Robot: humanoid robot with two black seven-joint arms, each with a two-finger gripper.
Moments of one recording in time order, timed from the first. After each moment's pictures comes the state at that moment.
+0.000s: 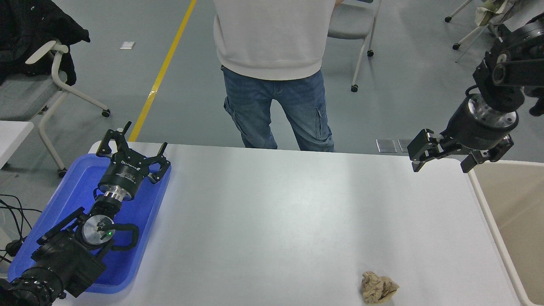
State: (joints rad) left arm -0.59 0.22 -0.90 -0.44 -0.08 -0.64 -0.32; right arm 2.10 -0.33 -1.38 1.24 -0.21 0.79 0.04
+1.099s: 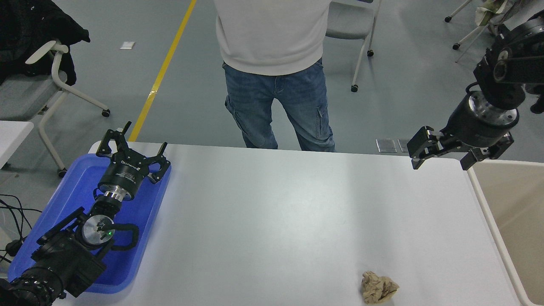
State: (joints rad) left arm -0.59 0.22 -0.90 -0.44 -0.08 -0.64 -0.32; right arm 2.11 -0.33 -1.38 1.24 -0.21 0.79 0.04
